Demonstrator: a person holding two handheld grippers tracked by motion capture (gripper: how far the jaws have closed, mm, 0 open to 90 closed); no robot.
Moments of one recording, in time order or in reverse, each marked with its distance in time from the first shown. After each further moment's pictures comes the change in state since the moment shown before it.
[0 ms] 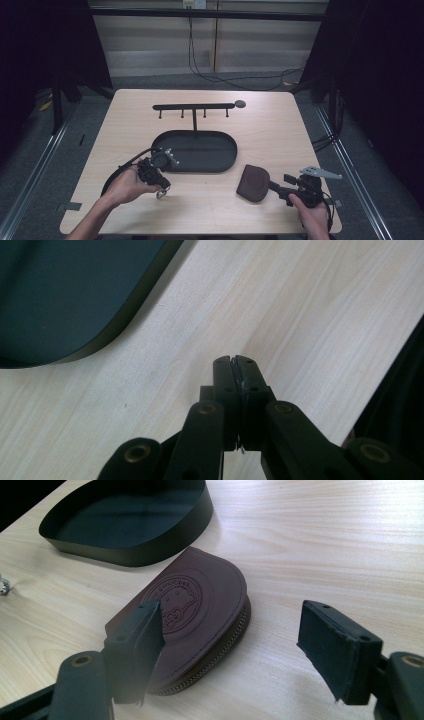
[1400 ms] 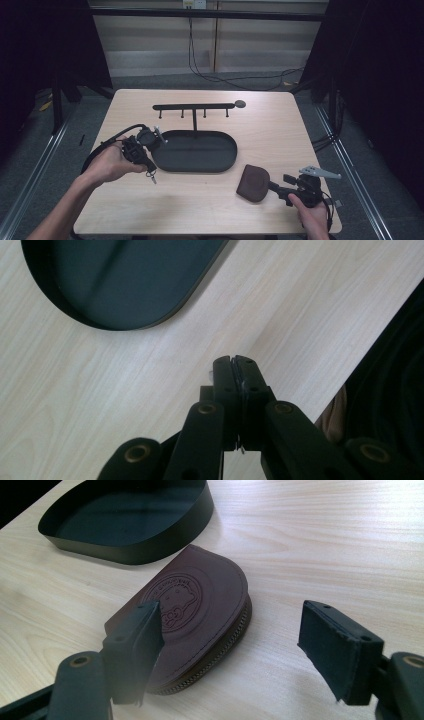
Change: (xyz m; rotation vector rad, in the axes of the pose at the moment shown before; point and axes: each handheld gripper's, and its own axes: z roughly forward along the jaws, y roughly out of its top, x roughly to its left) left arm 0.024 0.012 -0.070 0.064 0.034 -0.030; right arm 0.000 0.000 0.002 0.011 -0.001 0.000
